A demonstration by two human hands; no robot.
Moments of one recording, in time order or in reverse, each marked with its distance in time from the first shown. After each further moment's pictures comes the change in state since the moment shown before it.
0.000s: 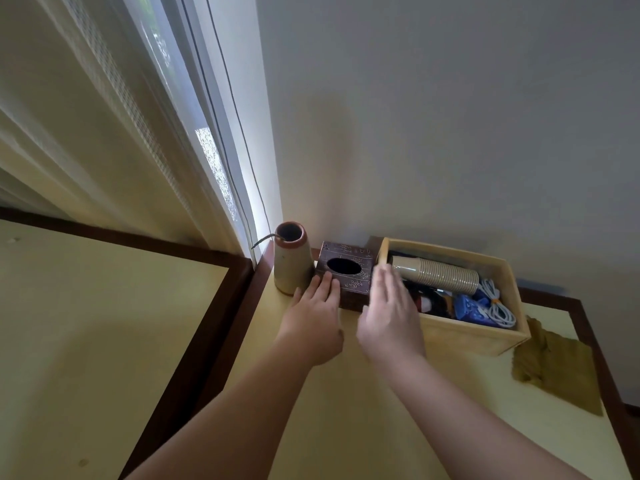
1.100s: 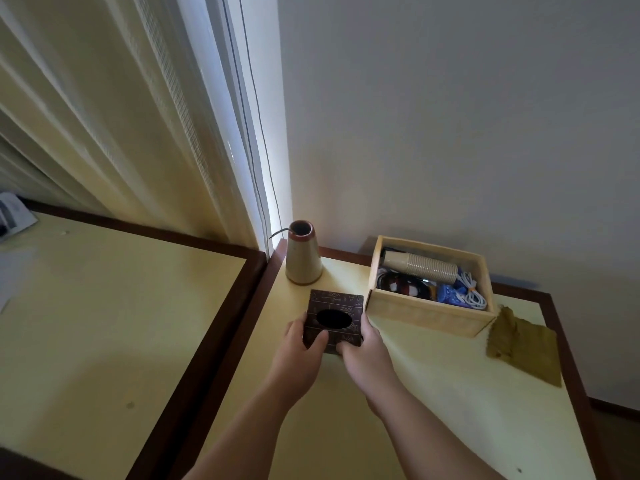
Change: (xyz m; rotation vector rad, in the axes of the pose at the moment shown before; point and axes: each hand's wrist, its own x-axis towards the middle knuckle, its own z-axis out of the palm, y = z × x) left_hand -0.126 0.014 0.027 -1.009 0.230 -0.350; right_hand -0.110 -0.039 -0.026 0.825 -0.309 0.397
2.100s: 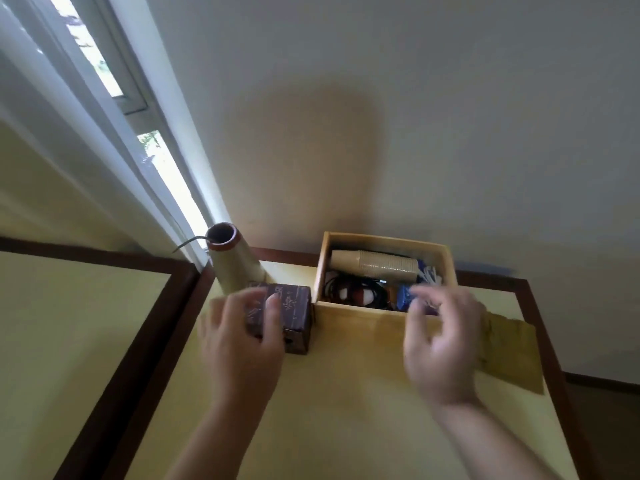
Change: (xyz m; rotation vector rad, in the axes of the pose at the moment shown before) left_hand 0.031 0.070 0.048 0.224 0.564 0.337; right_hand 0.064 0.046 -0.157 -0.199 0.821 -0.835
